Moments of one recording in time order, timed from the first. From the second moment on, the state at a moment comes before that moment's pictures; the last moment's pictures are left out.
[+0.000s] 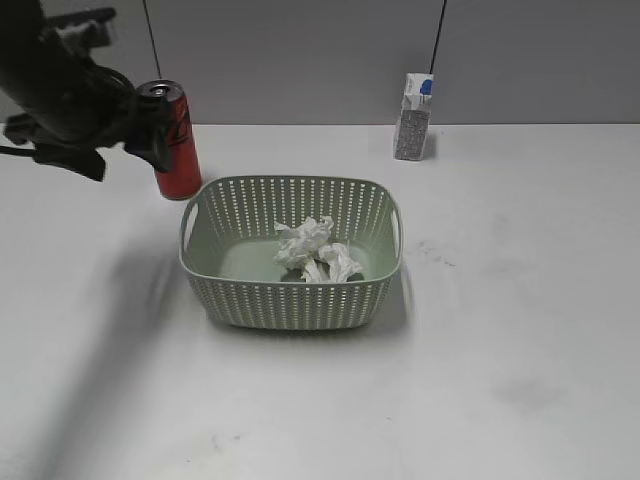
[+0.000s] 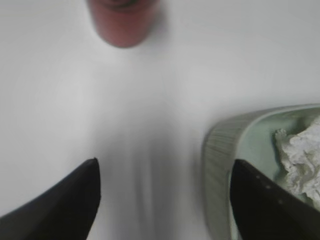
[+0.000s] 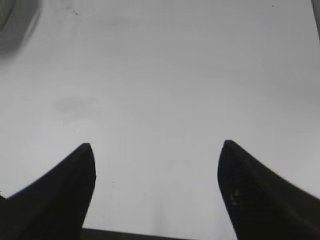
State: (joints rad) left arm -0.27 1.77 -1.30 -0.17 0.76 -0.08; right arm 0.11 0.22 -0.42 0.01 0.94 -0.11
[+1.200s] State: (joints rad) left arm 0.09 0.76 -0.70 -0.22 0.91 0.17; right arm 0.11 0.00 -0.42 0.01 0.94 -0.11
